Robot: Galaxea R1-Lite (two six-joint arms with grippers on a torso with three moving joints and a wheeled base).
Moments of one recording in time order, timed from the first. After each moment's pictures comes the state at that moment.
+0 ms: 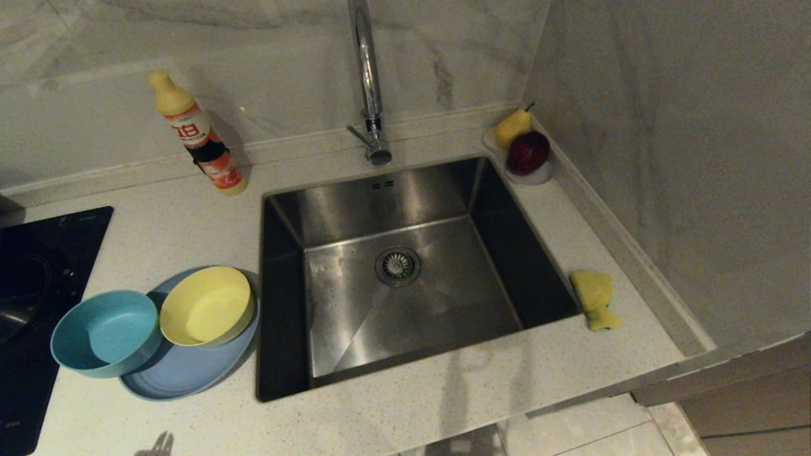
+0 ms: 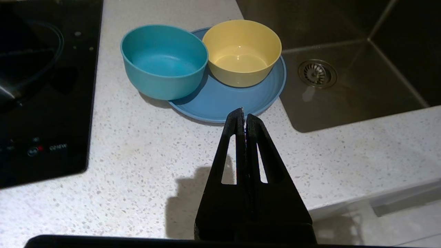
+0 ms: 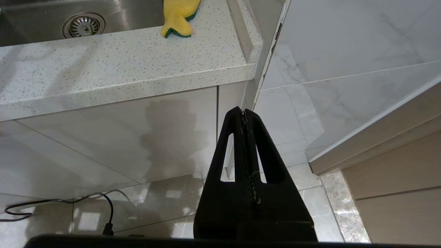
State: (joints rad) left arm -0.02 0.00 0.00 -0.12 0.02 0.03; right arm 0.00 0.00 0.00 -0.01 0.00 0.00
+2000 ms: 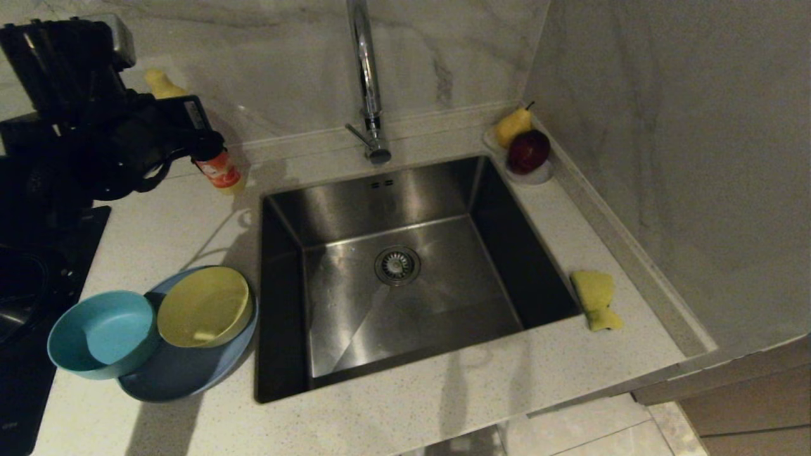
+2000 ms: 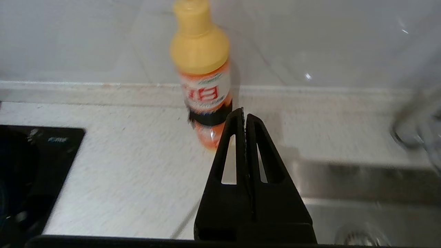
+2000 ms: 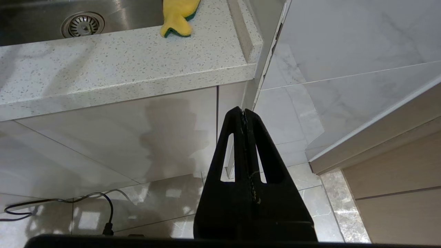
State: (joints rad) left arm -0.15 1.71 -1.33 -0.51 0.47 -0.01; right arm 0.00 0.00 0.00 -0.01 0.00 0.00
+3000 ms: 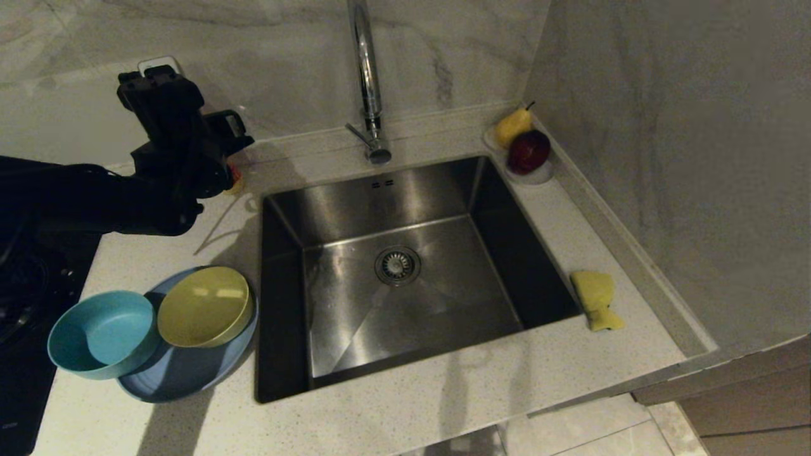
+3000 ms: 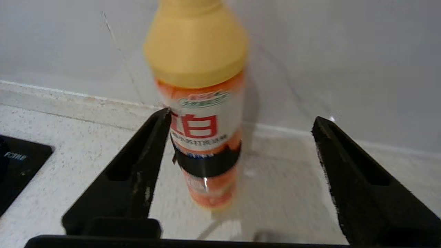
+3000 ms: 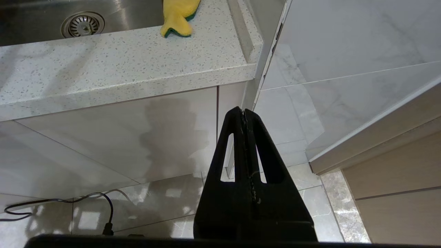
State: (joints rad) left arm -0.10 2.08 -1.61 -0.74 0.56 -0.02; right arm 0.00 0.00 0.00 -0.01 0.00 0.00
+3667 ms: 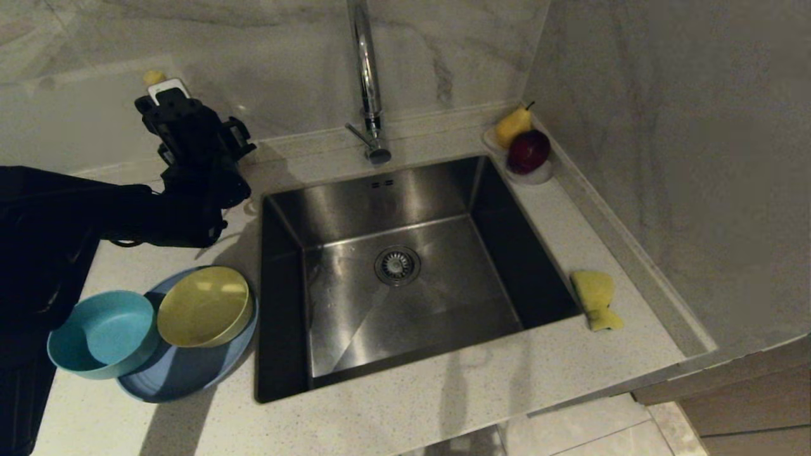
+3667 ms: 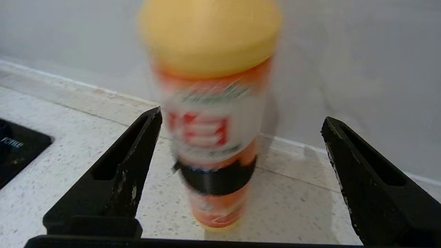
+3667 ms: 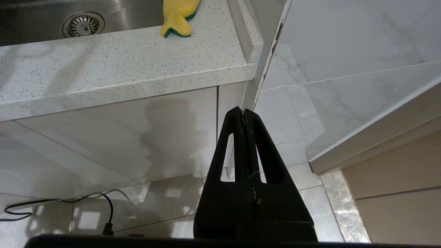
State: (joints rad) left arm -0.08 2.20 -1.66 -0.90 0.66 -0.02; right arm 0.00 0.00 0.00 -0.01 0.00 0.00
